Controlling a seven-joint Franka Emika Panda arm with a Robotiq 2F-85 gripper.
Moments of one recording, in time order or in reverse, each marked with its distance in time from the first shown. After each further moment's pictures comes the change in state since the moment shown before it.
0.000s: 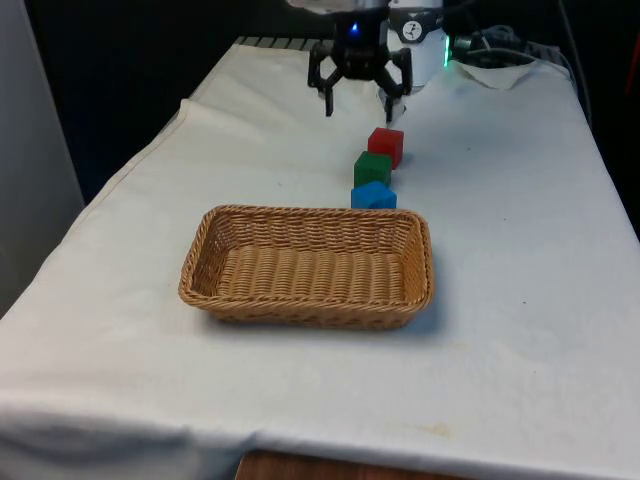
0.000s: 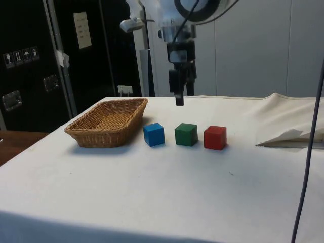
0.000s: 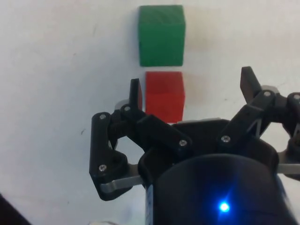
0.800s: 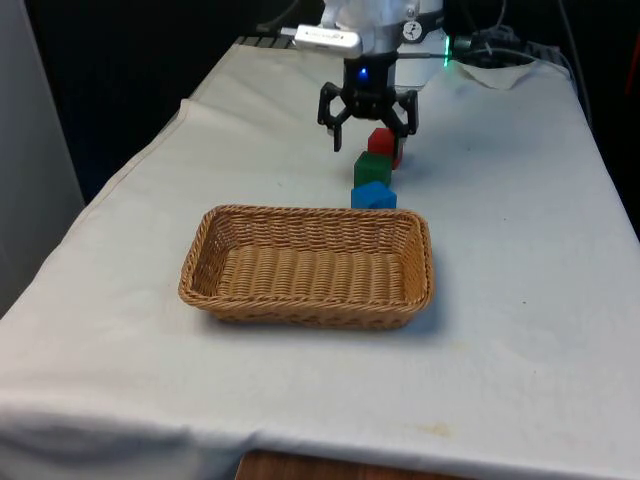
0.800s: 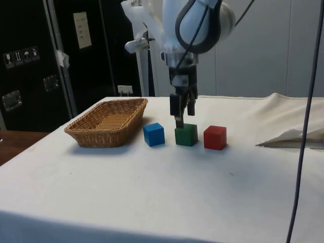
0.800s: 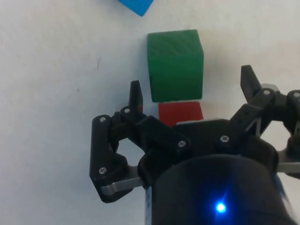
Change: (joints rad) arm 0.004 0.166 0.051 -0.035 0.138 0.223 -0.037
